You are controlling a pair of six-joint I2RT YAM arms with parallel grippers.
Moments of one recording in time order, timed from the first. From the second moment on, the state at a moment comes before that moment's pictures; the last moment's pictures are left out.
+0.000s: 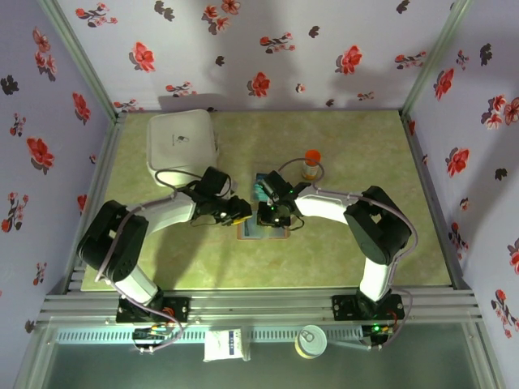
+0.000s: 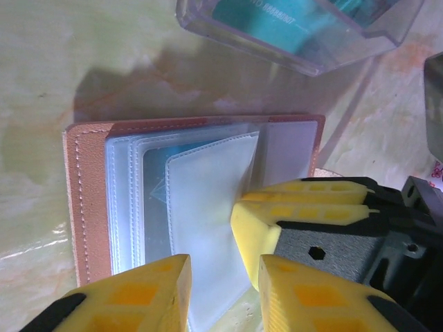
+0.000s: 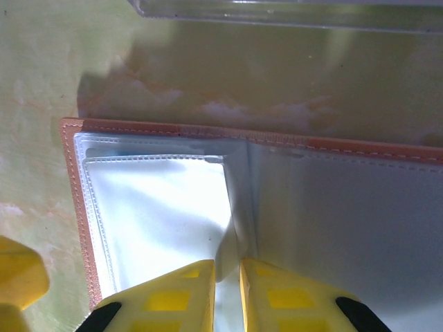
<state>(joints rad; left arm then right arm) -0.61 1.63 0.86 -0.24 0.49 -0.86 0.78 1.81 1.07 -0.43 -0.24 0.78</state>
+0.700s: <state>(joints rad) -0.62 1.70 0.85 -0.18 0.50 -0.90 0.78 1.80 1.05 -0.42 -0.24 0.79</state>
